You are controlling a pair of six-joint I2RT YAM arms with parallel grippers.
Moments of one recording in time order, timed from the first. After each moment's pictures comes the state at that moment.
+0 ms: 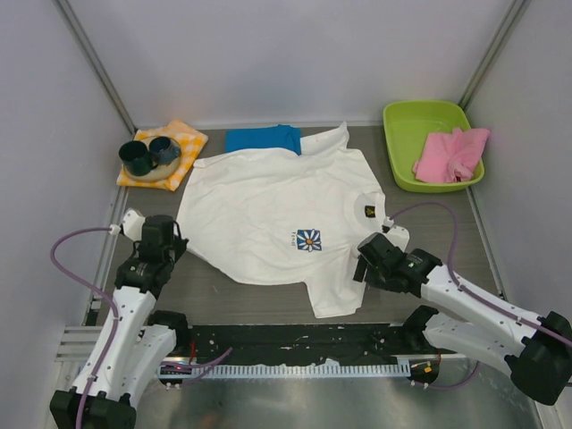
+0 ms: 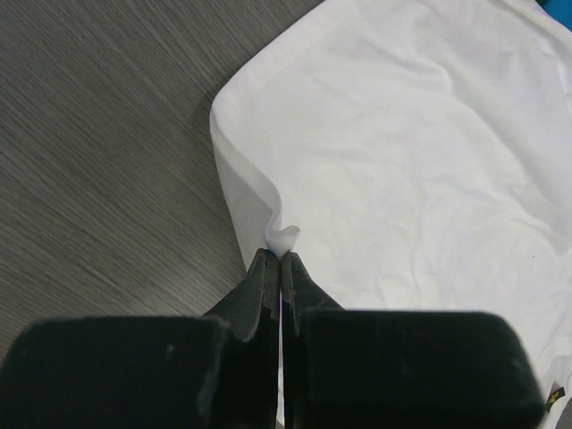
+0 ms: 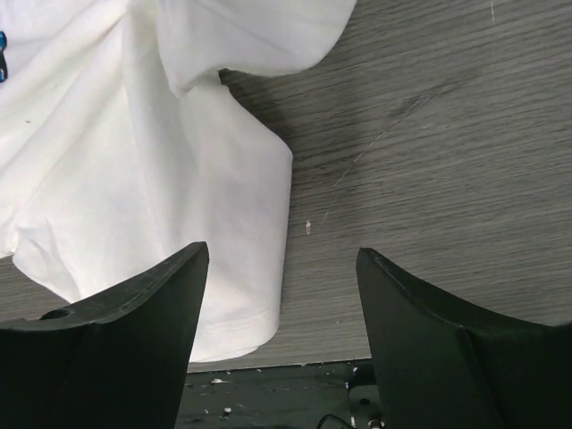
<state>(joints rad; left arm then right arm) -0.14 0.68 0.61 -0.65 -0.39 -0.96 0.74 0.92 0.57 -0.82 0.34 0.94</state>
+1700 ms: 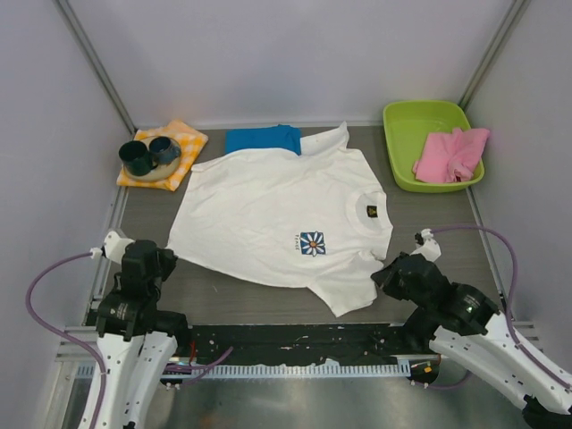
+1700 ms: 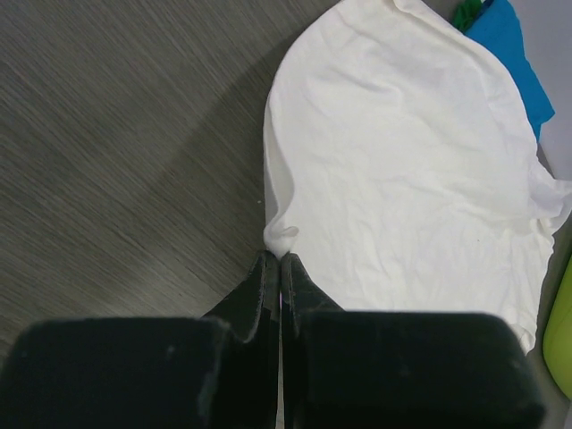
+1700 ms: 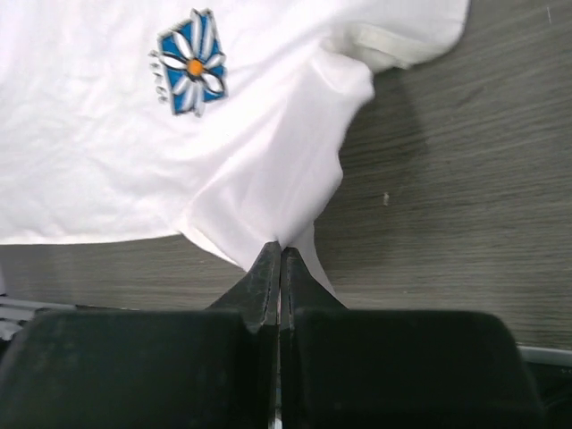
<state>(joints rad) -0.14 0.39 0.65 -0.88 -0.38 -0.97 0.80 0.38 0.50 -0.93 0.31 1.09</state>
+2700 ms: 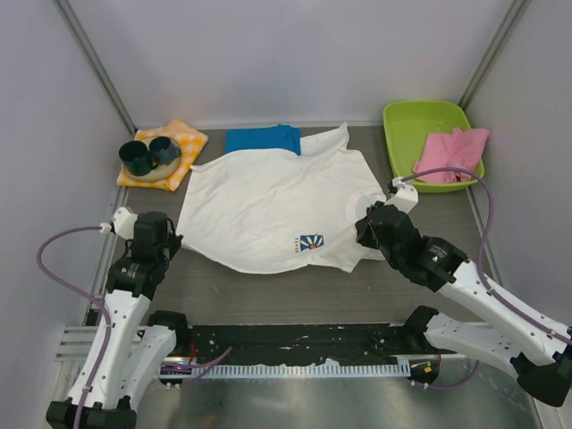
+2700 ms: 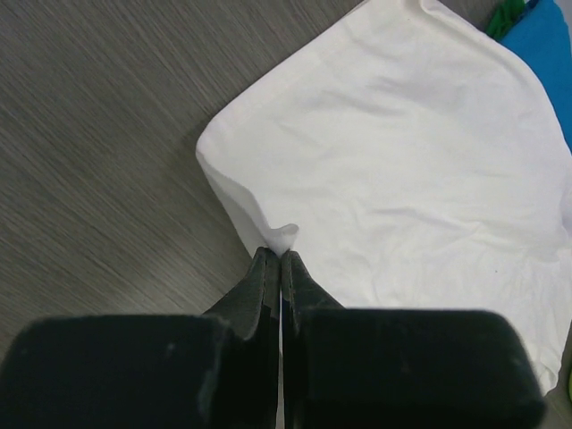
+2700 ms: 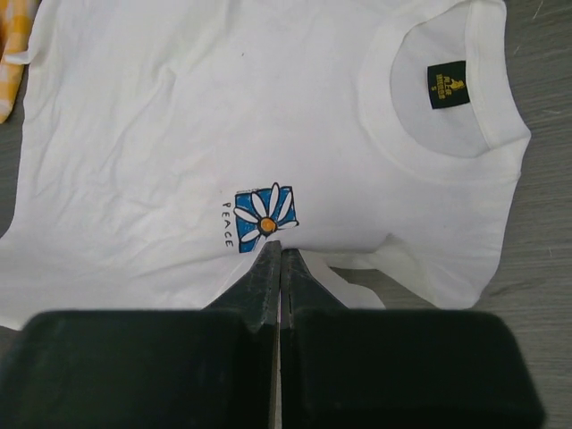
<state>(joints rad) -0.14 0.65 0.72 -0.78 -0.41 -0.98 0.79 0.83 0.86 -0.65 0.52 0.82</state>
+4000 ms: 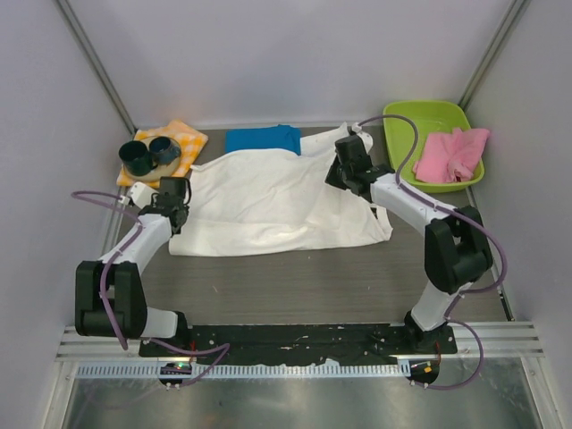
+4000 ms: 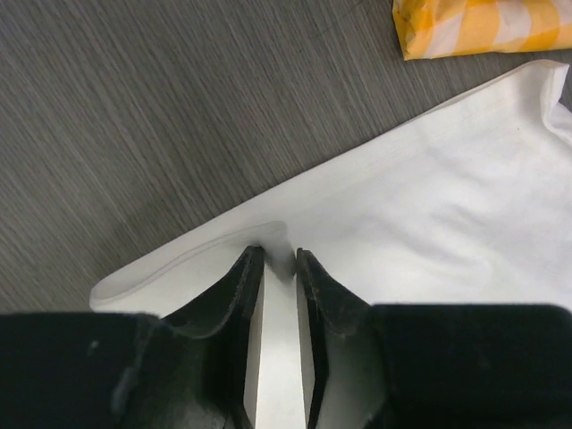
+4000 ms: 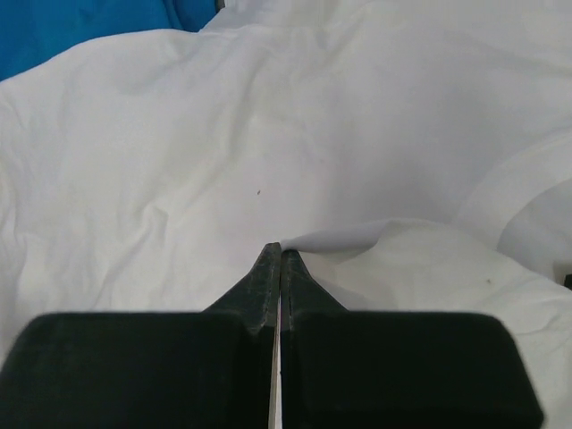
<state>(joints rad) -0.05 1.37 0.82 -0.39 -0.53 -1.06 0.45 1.68 1.25 -0.27 0.19 0.68</state>
